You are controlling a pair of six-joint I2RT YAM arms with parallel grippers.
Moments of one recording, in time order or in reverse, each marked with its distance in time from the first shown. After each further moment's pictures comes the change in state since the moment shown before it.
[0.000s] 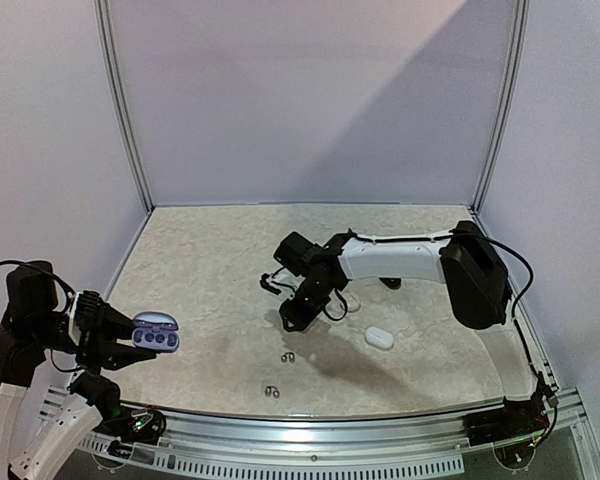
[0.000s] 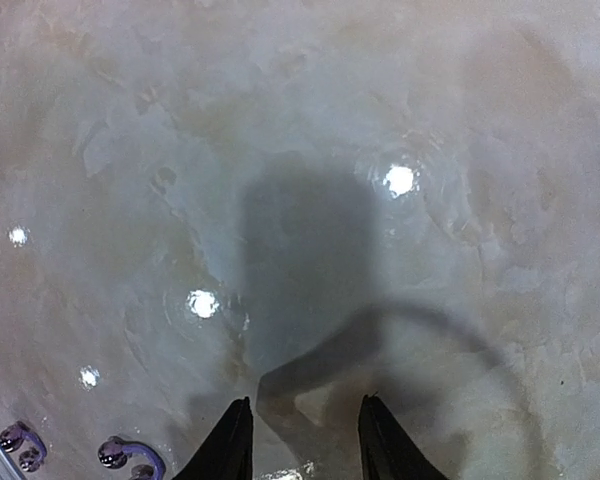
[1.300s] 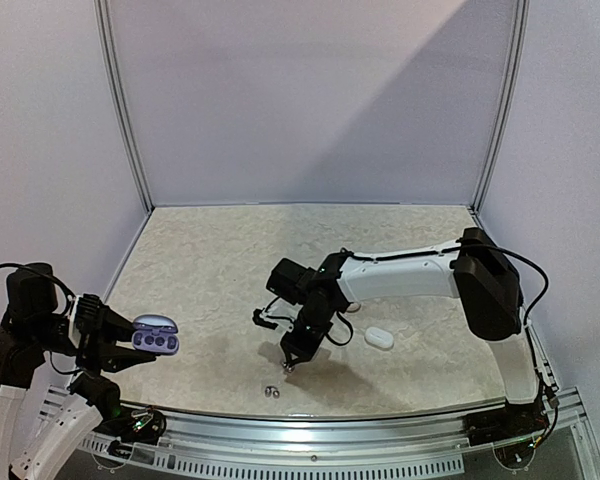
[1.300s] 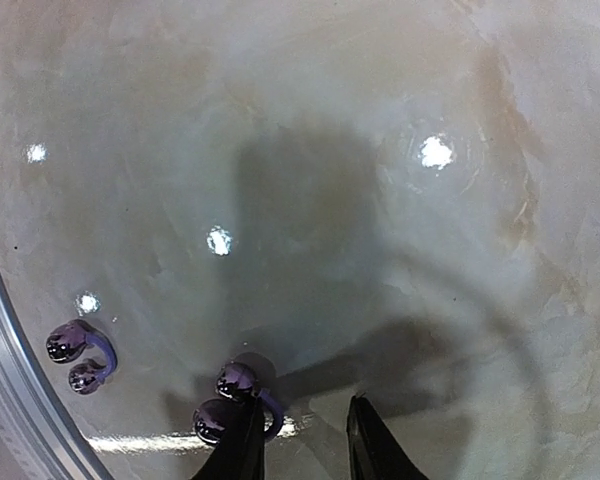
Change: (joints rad) left arm 0.000 -0.011 0.000 -0.029 -0.006 0.020; right arm 0.119 -0.094 -0.138 -0.057 -0.062 -0.058
